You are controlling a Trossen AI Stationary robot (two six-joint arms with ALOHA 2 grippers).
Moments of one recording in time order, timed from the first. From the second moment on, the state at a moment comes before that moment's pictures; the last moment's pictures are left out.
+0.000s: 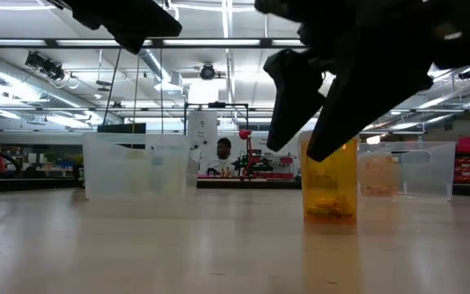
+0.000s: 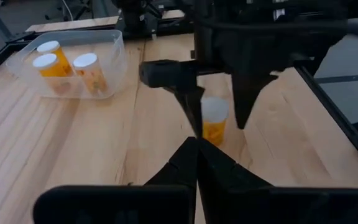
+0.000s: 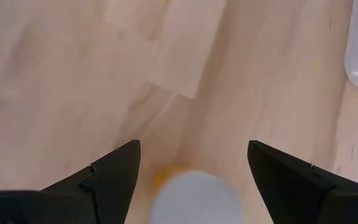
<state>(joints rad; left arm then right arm) -0.49 1.34 0.72 0.18 -0.45 -0.13 0.46 1.93 1.32 -0.47 0.23 0.06</state>
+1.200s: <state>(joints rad) -0.49 1.34 0.72 0.15 -0.45 -0.17 0.40 1.85 1.32 -0.67 0.24 0.12</state>
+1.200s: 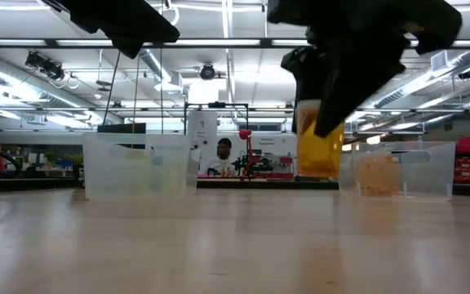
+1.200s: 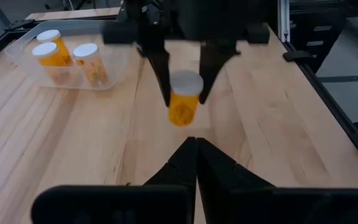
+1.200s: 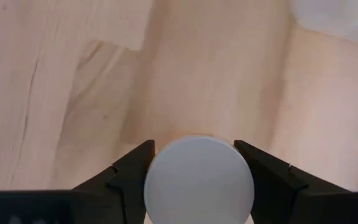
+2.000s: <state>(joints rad) -0.48 1.34 0.72 0.15 -0.45 -0.17 0.24 1.32 1.00 -0.73 0.30 0.19</state>
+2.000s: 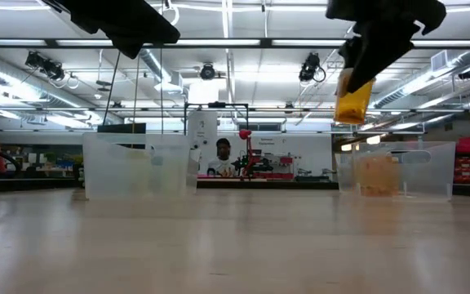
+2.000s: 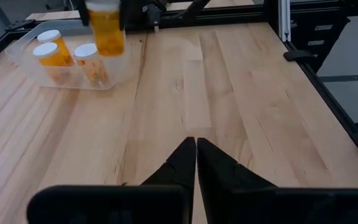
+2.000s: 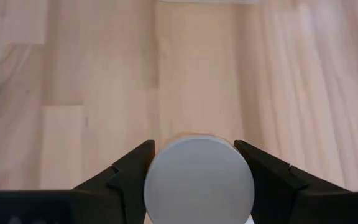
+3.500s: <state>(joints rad) -0.48 1.34 0.72 0.14 -0.45 -0.17 -0.29 1.02 0.72 -0.89 0.18 0.51</state>
